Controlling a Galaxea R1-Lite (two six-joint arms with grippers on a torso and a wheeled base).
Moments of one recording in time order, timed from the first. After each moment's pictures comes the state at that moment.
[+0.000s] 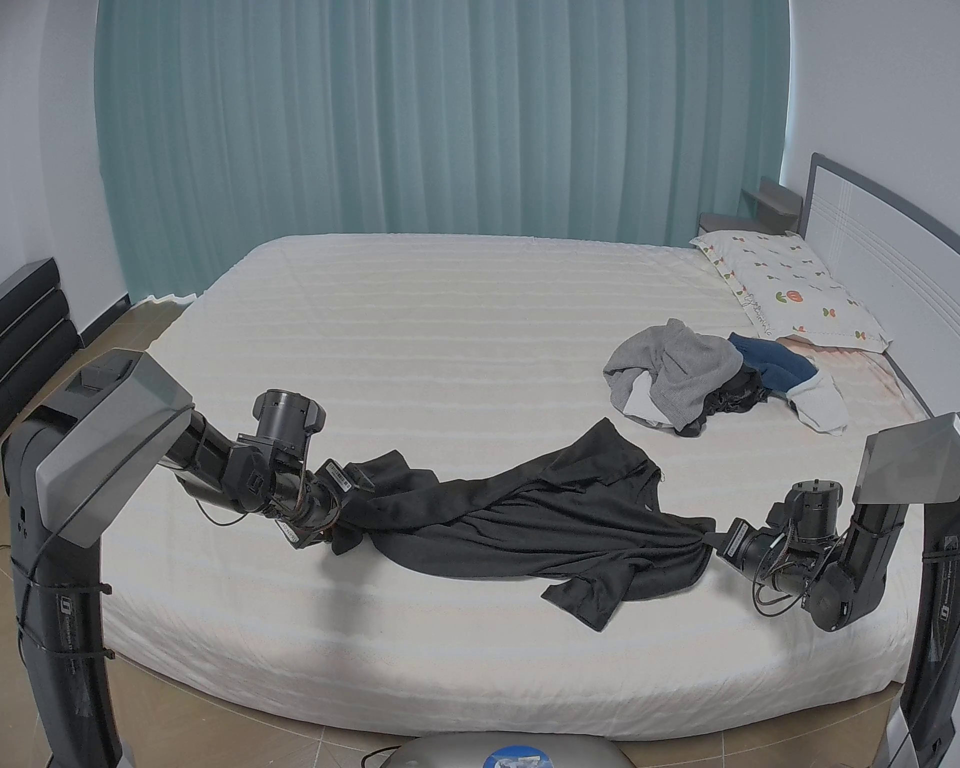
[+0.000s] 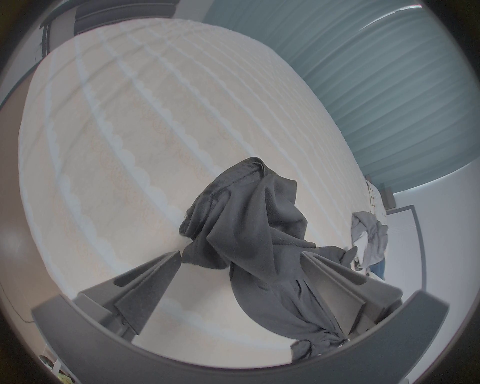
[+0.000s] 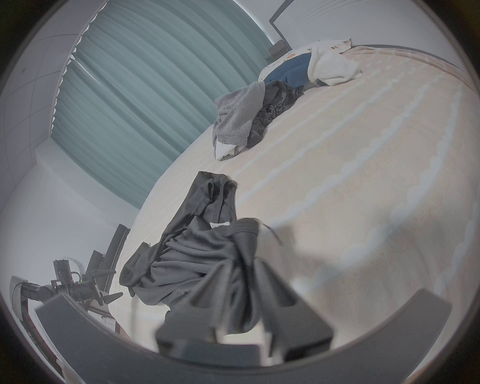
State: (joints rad) left arm -0.22 2.33 -1.29 -0.16 -0.05 -0.95; right arm 0.08 2.35 -0.49 -1.35 0.18 0.67
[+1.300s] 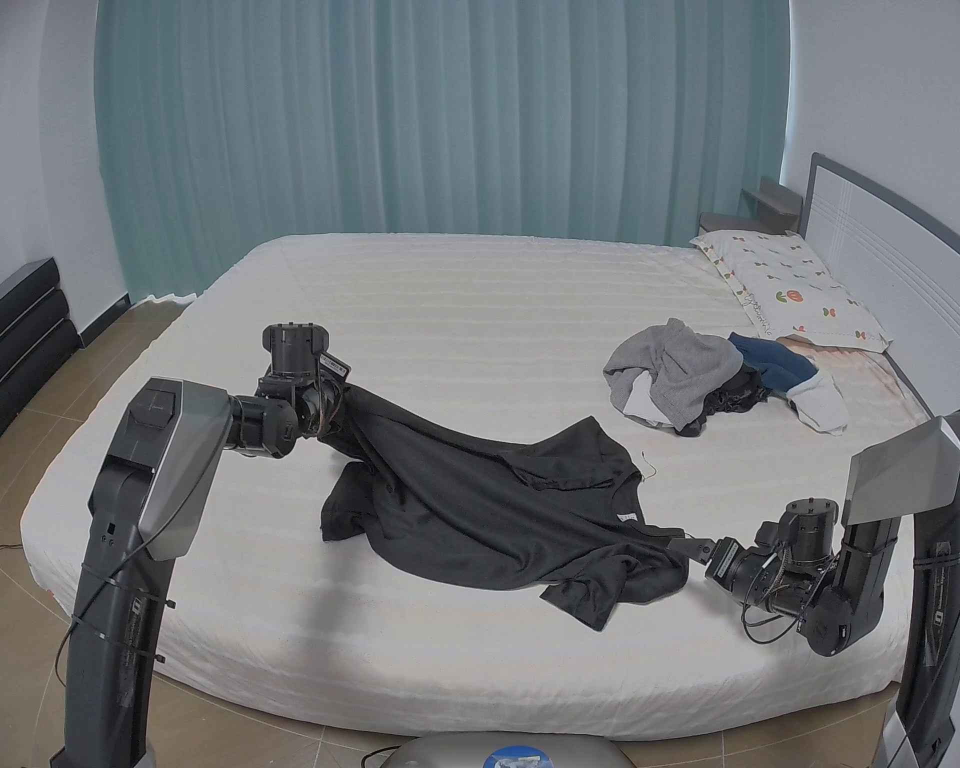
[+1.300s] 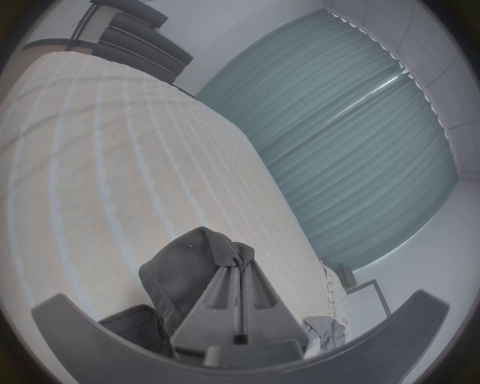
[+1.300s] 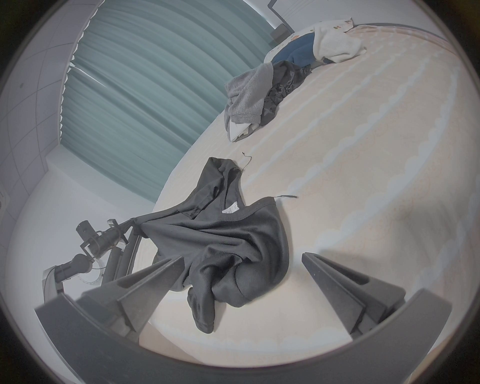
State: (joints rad) left arm -0.15 2.68 -2.00 -0.34 0.19 -1.04; right arm 0.15 2.36 -0.38 -1.48 0.25 0.75
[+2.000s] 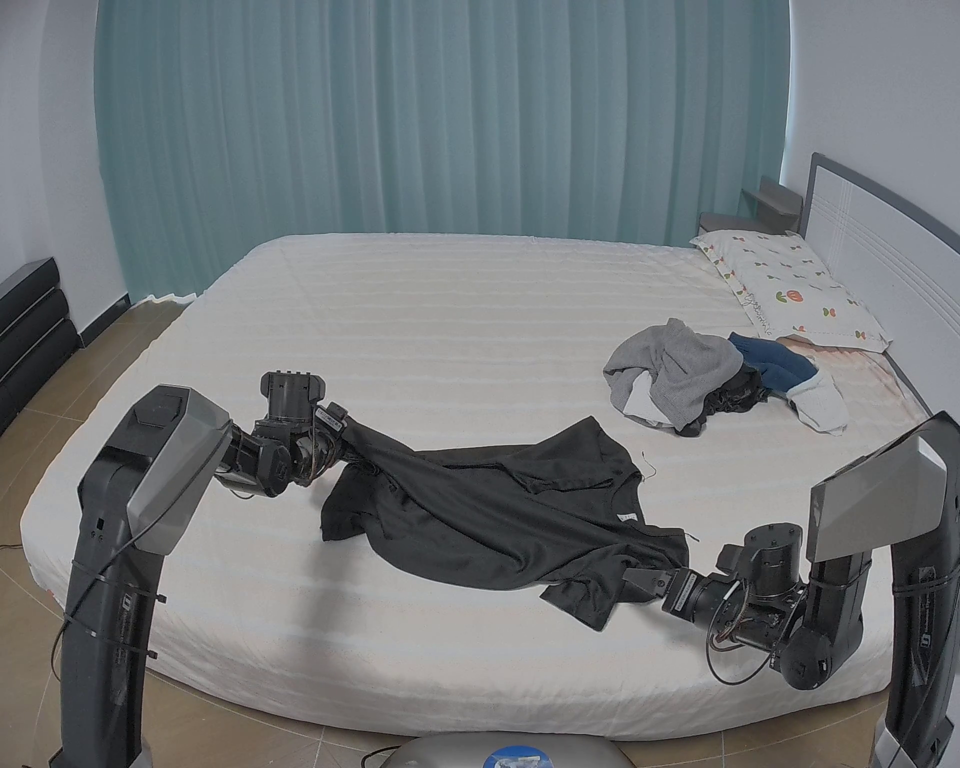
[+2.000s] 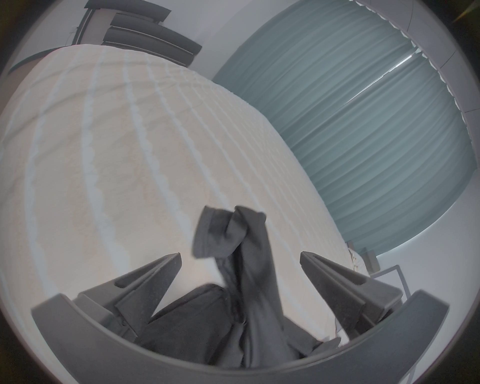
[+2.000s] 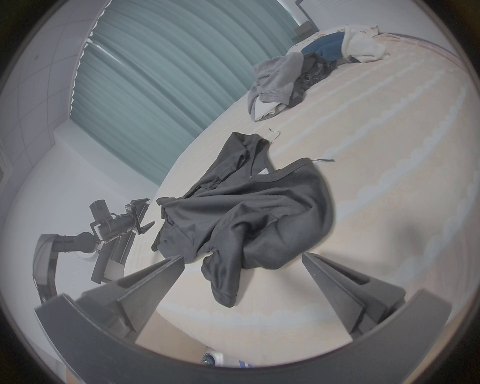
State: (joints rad) left arm -0.14 2.59 -1.64 -0.39 0.14 -1.03; right arm 0.37 2.38 -0.34 -1.54 0.11 0.73
